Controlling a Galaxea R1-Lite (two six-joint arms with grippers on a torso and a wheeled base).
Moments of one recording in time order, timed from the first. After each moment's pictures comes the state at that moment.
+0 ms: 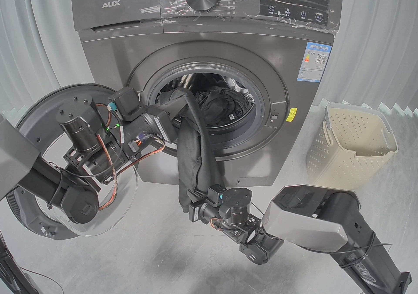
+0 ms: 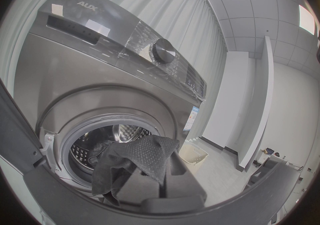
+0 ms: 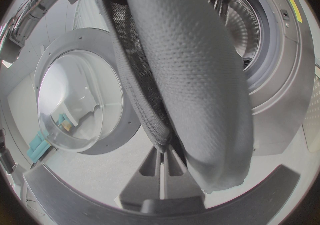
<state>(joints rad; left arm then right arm) -0.47 1.89 -0.80 -1.37 -0.28 -0.23 0.78 2.69 -1.26 -1.37 -0.08 0.22</state>
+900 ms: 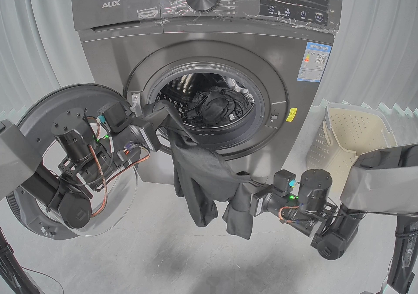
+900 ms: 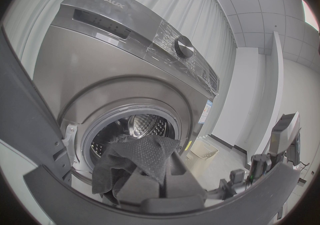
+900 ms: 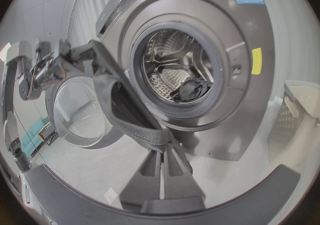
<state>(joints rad) -0.39 1.91 -0.70 -1.45 -0.26 -0.23 0.63 2.24 -0.58 -1.54 -0.01 0.14</state>
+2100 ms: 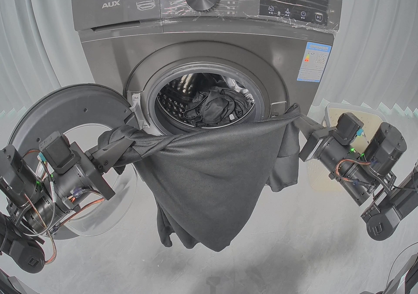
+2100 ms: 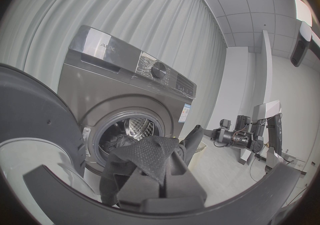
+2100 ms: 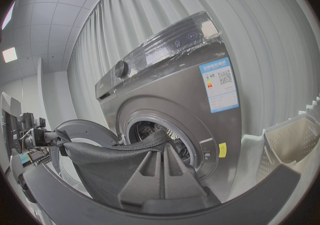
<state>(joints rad) -0.40 1.55 -0.26 -1.54 -0.30 -0.19 0.53 1.80 -0.51 -1.54 -0.04 0.15</state>
